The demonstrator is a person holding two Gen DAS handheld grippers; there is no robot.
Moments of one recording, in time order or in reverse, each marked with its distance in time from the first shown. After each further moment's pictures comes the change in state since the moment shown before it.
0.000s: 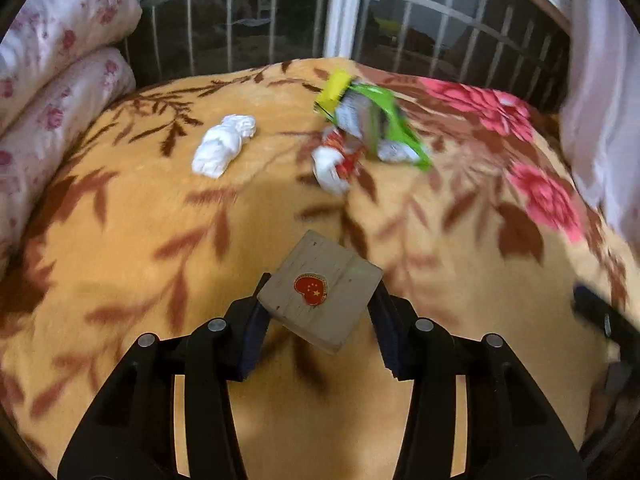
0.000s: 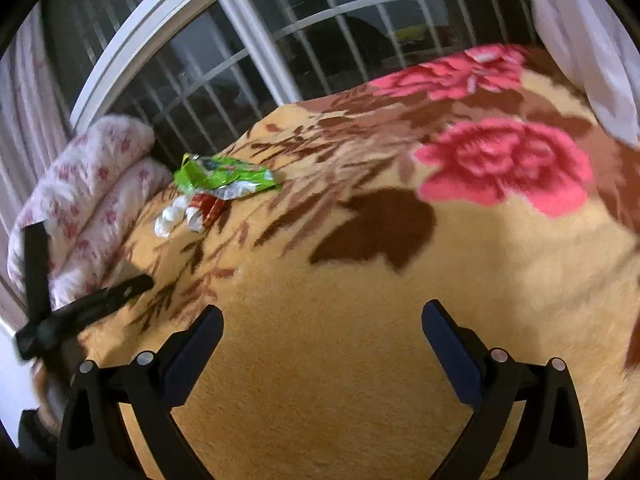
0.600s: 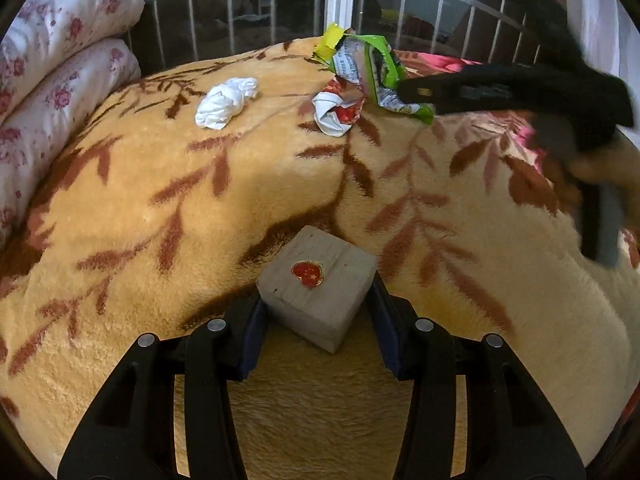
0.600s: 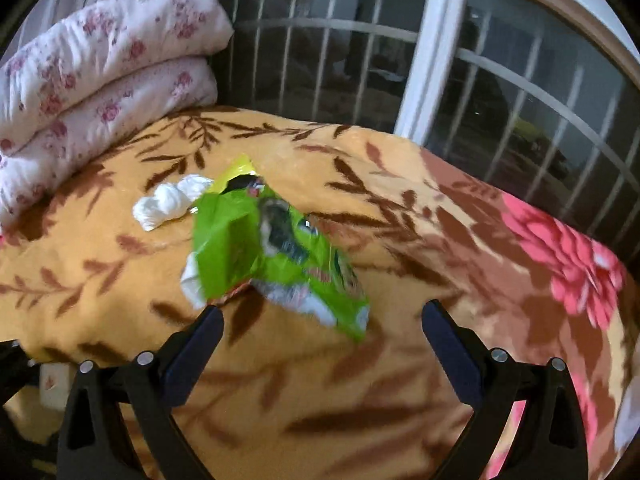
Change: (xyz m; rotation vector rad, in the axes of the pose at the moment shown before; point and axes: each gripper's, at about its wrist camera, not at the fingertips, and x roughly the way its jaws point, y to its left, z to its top) left arm 0.022 -0.002 -0.030 0.015 0.019 0.028; right arm 0.146 0.128 0.113 -0.622 0.065 -0.077
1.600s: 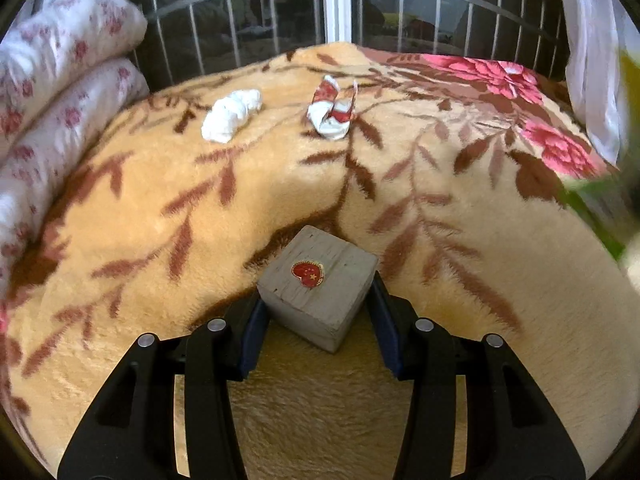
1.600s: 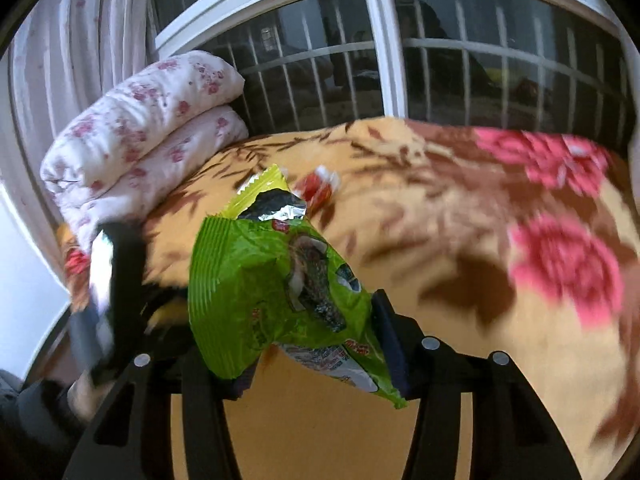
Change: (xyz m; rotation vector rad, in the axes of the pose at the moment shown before) left arm -0.006 -0.010 -0.005 0.056 -0.051 0.084; right arm -0.174 0.031 -0.130 0.306 -0.072 0.166
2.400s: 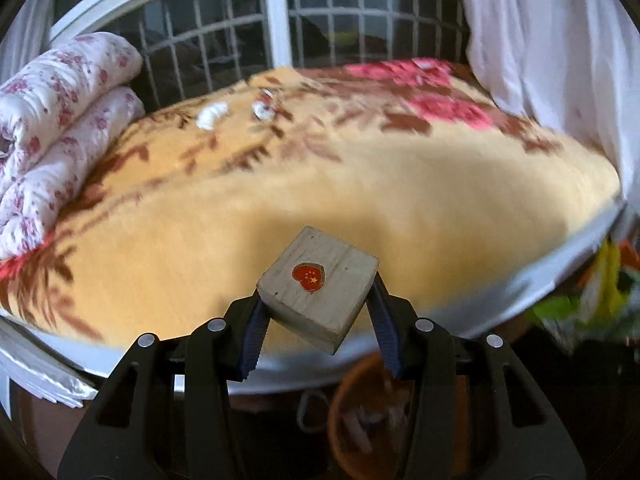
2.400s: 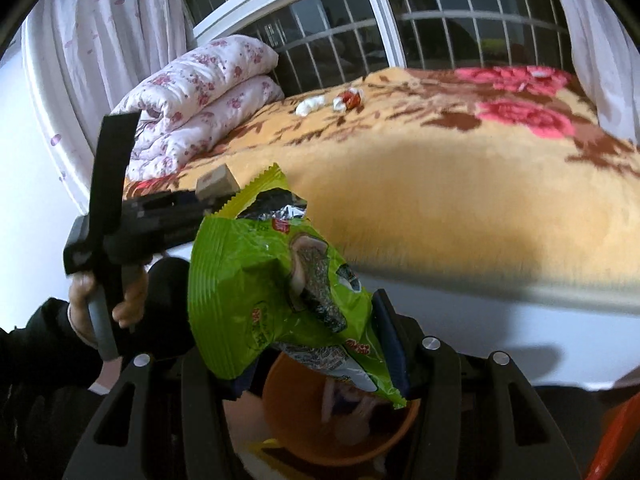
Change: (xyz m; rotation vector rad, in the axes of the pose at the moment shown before) left arm -0.152 -0.056 -0.135 0.114 -0.057 -0.100; right arm -0.133 0.035 -0.203 0.069 0.057 0.101
